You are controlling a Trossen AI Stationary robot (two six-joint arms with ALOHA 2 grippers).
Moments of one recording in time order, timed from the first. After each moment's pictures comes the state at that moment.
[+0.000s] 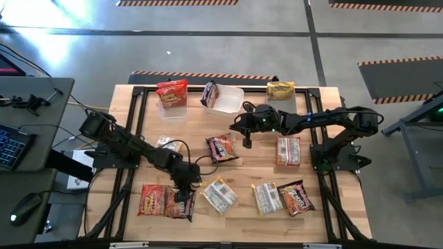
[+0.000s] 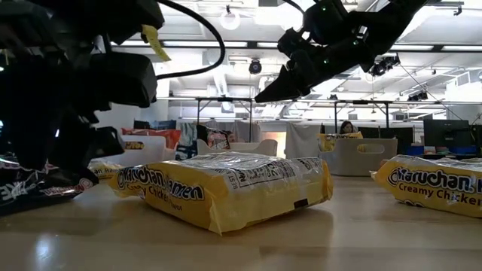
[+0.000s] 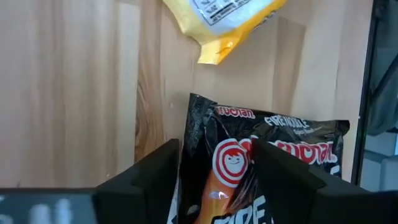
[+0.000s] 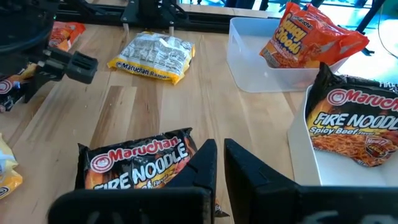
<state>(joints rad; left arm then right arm) -0.34 1.64 0.73 -0.20 0.34 -0.52 -0.23 1.52 0.77 0.33 -0.12 -0.18</state>
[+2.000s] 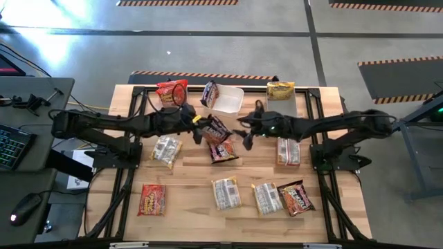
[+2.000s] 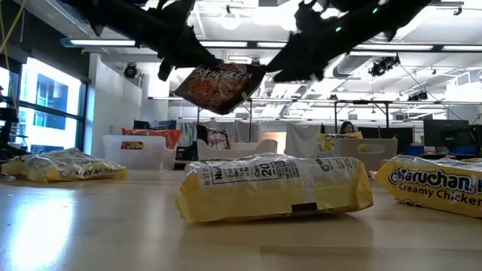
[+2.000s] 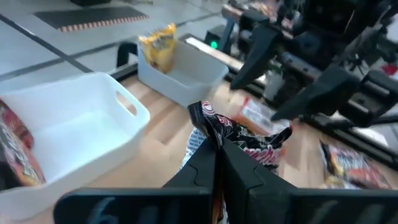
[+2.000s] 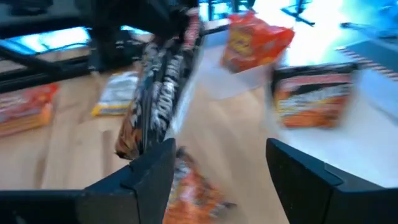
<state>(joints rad) 0.15 1.21 0.68 0.23 -0.20 -0.37 -0.11 1.33 0.77 0.17 0.20 0.13</state>
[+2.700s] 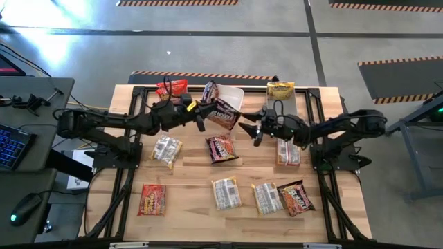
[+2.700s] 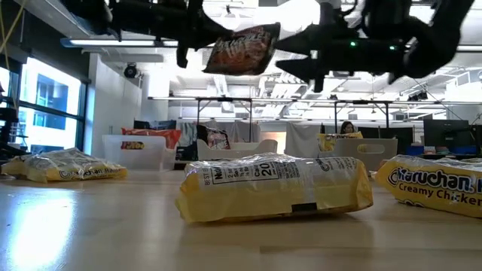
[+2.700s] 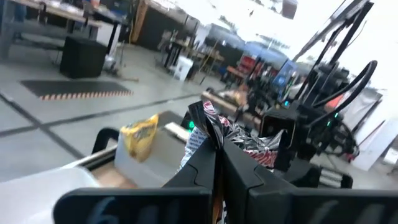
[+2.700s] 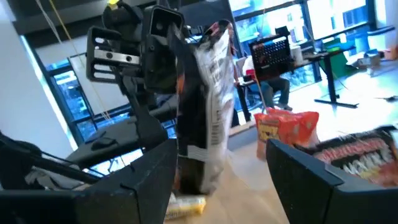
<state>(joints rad) 0.20 1.31 0.68 0.70 -0.20 -0.39 -0.18 1.46 0.44 1.19 0.06 0.28</state>
